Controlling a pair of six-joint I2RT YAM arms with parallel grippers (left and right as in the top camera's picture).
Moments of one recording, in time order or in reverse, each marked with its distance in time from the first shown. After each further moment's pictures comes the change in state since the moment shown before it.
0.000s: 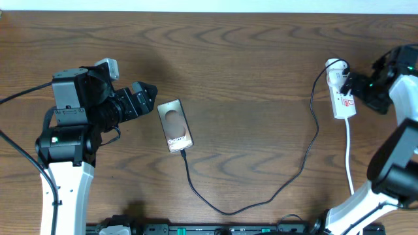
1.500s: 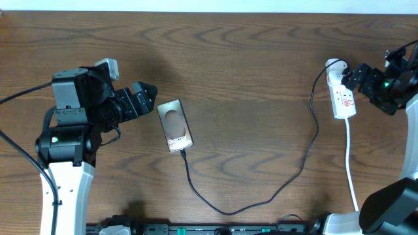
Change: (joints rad) left arm 0.000 0.000 0.000 -0.002 0.000 0.000; right arm 0.011 -0.326 0.000 -0.219 -0.207 0.040
